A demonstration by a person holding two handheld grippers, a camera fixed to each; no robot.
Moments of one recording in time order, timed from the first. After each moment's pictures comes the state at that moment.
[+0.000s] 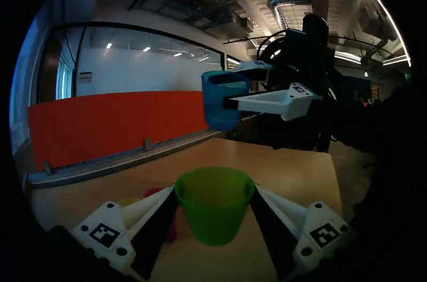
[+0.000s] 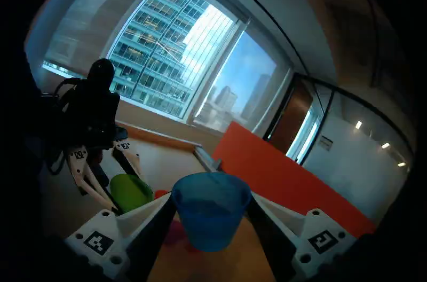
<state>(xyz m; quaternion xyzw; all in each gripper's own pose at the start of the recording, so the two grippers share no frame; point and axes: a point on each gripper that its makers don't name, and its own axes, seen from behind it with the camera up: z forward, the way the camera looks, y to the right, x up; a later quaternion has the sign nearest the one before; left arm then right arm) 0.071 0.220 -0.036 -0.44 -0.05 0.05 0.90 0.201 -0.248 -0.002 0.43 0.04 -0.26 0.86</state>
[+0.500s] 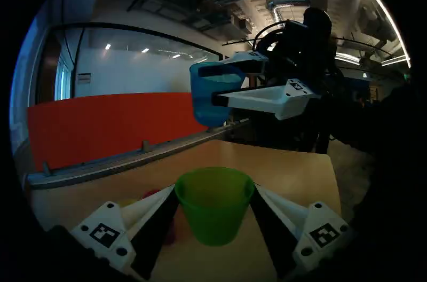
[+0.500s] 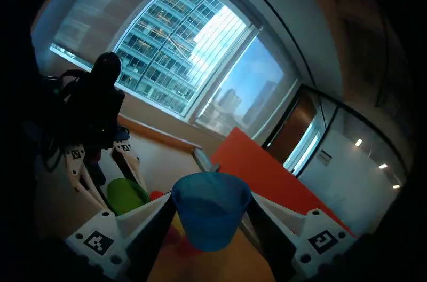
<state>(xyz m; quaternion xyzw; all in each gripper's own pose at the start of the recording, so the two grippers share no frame) 0.073 0.225 -0.037 -0.44 -0.04 0.05 0.89 0.214 -0.265 0.001 0.43 0.06 -0.31 0.84</state>
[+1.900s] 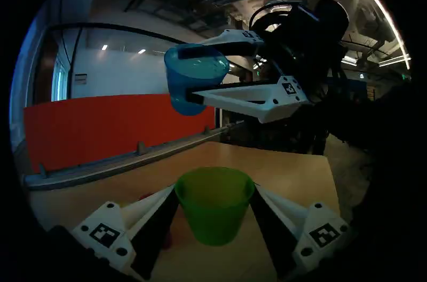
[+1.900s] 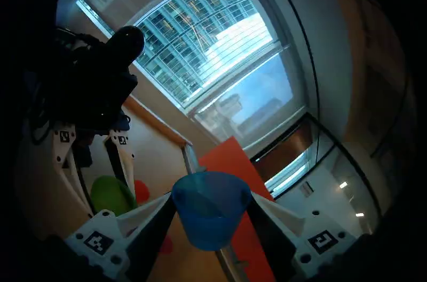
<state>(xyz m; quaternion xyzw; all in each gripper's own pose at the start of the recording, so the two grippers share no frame) 0.076 0.237 -0.036 -0.46 -0.04 0.05 0.89 0.232 -0.299 0.003 0.40 0.13 -0.44 0.79</state>
